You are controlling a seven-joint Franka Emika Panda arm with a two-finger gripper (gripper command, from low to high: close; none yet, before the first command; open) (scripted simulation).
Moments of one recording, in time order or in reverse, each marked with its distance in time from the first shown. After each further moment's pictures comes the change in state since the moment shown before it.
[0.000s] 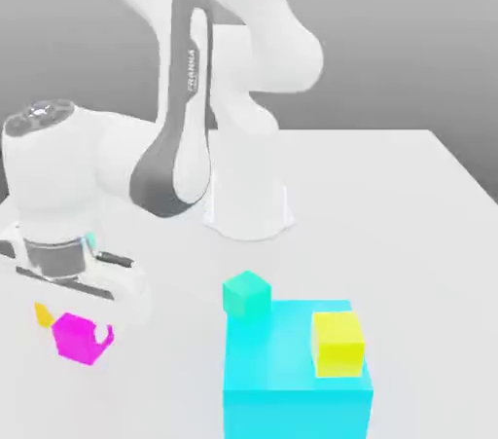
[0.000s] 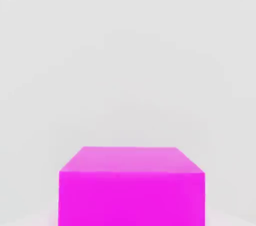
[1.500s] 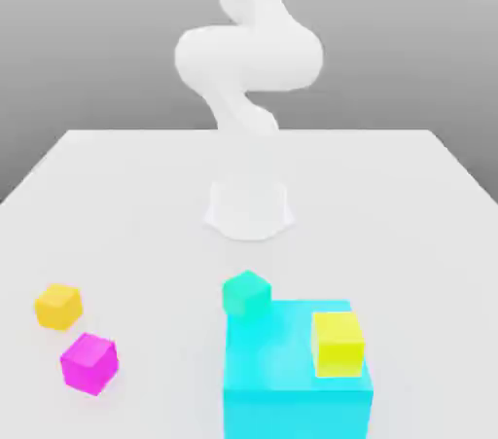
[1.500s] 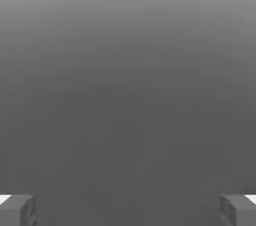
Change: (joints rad) arm 0.171 -0.835 0.191 0.262 -0.136 -0.361 0.145
